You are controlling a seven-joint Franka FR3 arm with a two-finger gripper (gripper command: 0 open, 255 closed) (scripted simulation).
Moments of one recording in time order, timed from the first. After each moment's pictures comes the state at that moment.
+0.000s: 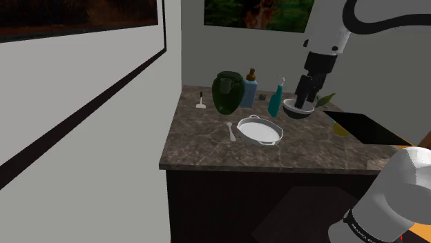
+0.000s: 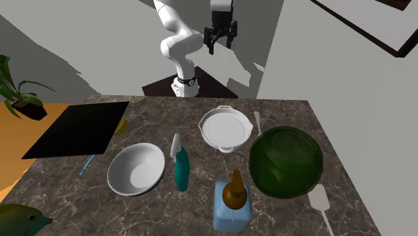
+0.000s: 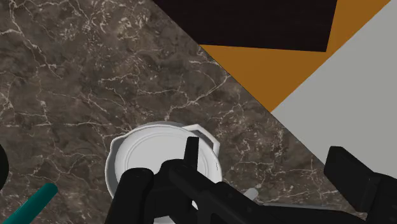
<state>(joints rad) -0.01 -0.75 0.02 -2.37 0.02 1.60 0.01</state>
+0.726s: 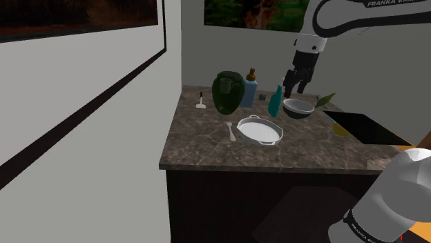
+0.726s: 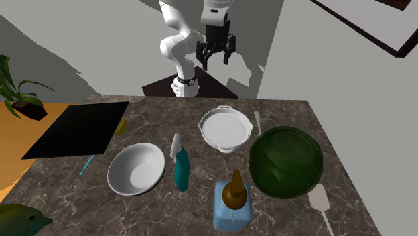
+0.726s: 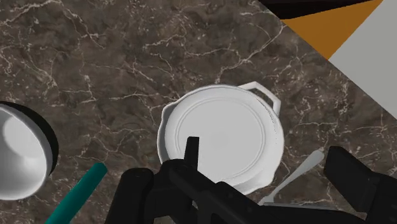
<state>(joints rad) -0.09 -0.51 -0.07 -2.24 -0.06 1.73 -0.04</state>
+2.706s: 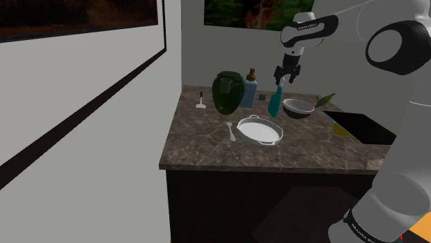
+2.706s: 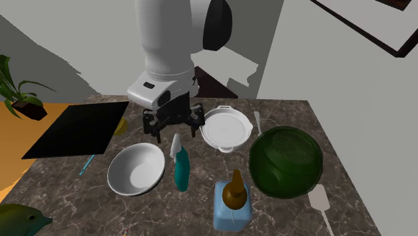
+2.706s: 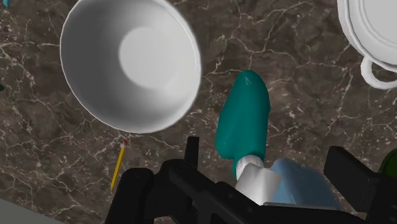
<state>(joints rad) -0.28 0.25 -0.29 -1.56 -0.01 1.88 -0.18</state>
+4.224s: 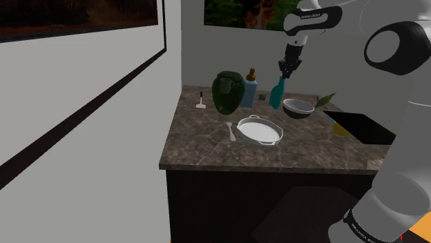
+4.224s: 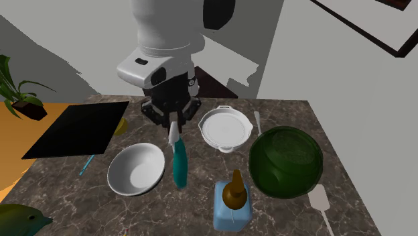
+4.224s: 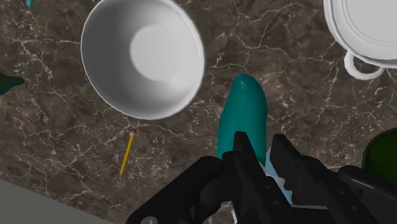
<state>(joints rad) -0.28 0.26 -0.29 -1.43 0.00 1.77 -0.19</state>
